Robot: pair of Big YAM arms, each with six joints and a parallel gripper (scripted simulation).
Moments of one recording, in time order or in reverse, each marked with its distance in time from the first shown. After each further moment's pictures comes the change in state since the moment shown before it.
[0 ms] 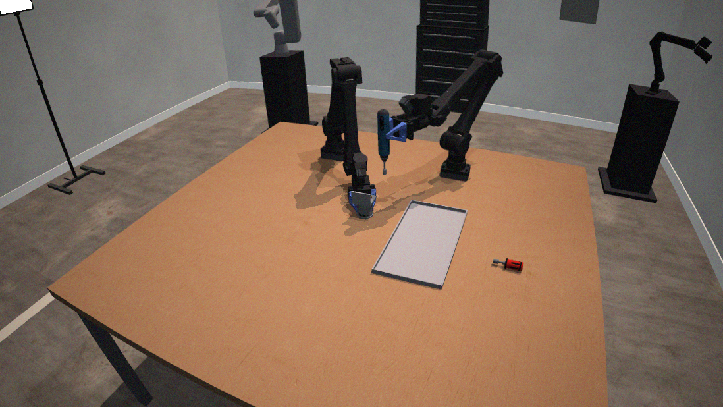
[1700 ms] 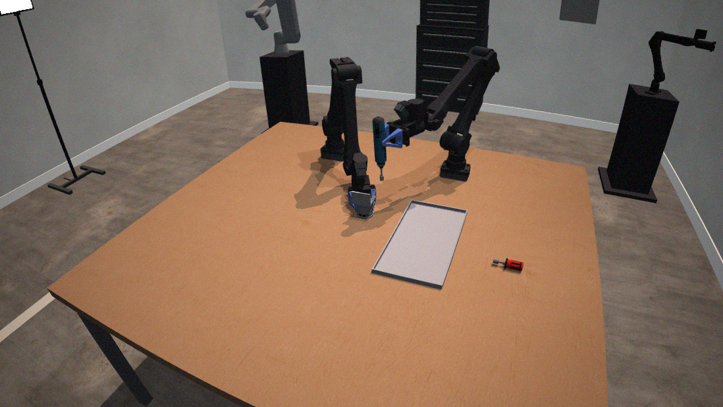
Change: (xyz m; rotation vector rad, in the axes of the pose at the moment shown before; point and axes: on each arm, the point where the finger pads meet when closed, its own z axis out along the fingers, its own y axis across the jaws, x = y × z) left arm 0.021 0.000 0.019 0.000 0.037 0.000; right arm 0.000 0.000 0.000 0.000 0.000 0.000
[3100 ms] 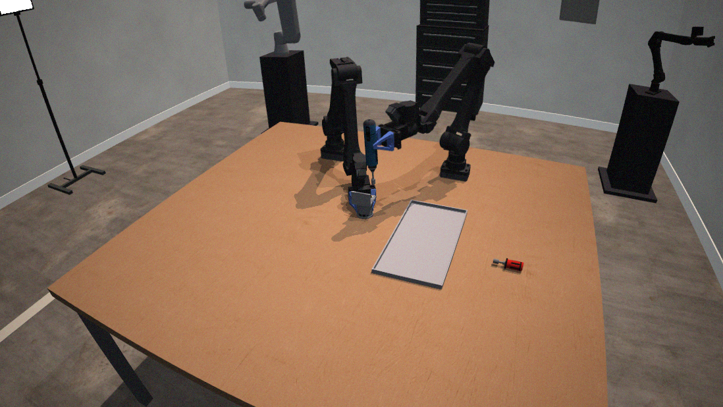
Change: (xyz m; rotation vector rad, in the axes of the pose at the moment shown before) left arm -0.003 0.000 0.039 0.000 -0.001 0.000; right arm 0.000 0.000 0.000 0.000 0.000 0.000
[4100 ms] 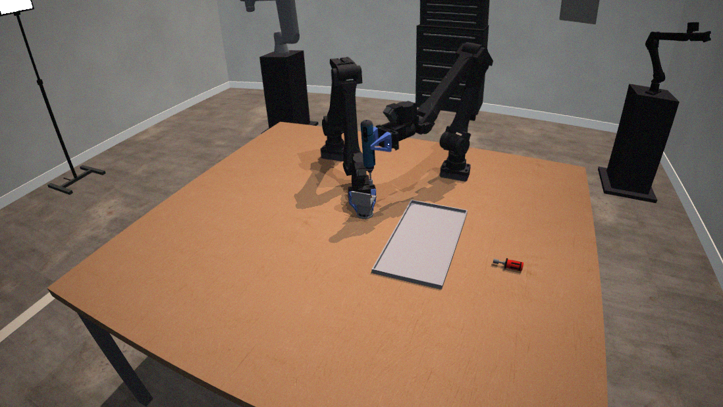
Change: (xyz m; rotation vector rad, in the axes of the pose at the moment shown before) left arm -0.001 0.000 0.011 0.000 -0.002 0.000; right arm 0.000 0.000 0.000 0.000 0.000 0.000
